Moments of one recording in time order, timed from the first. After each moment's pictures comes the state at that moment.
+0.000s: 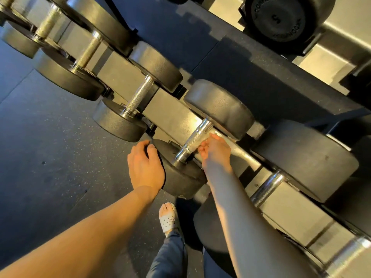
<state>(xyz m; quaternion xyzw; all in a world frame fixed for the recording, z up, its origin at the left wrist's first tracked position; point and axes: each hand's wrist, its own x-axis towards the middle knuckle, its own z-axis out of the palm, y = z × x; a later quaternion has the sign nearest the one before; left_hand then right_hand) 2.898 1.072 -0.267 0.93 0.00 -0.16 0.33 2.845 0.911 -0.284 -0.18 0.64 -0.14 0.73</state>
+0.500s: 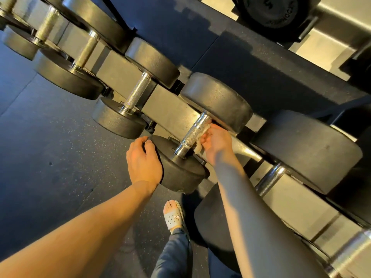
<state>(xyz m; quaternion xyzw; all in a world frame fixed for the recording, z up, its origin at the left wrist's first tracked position) 2.899 1.073 -0.271 0.93 0.00 -0.16 0.34 2.838 0.895 -0.290 -0.24 0.56 -0.09 0.79</state>
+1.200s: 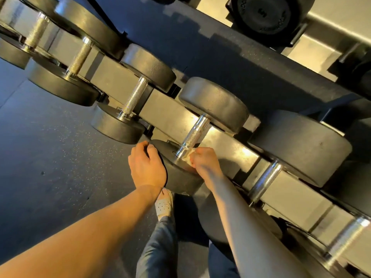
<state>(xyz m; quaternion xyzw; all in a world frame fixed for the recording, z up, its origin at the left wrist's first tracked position) 2.900 1.073 -0.268 0.92 -0.01 -0.17 0.35 2.814 0.942 -0.282 -0.57 0.49 0.10 0.65</state>
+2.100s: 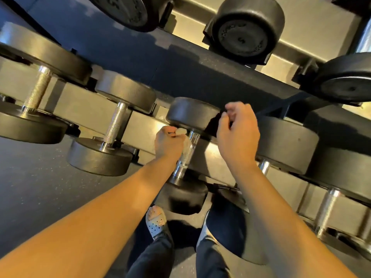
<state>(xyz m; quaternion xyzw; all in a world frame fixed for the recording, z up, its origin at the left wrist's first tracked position) 2.957 0.961 -0.248 0.77 -0.02 -0.46 0.45 2.842 0.881 -0.186 -0.76 0.57 -0.22 0.23</state>
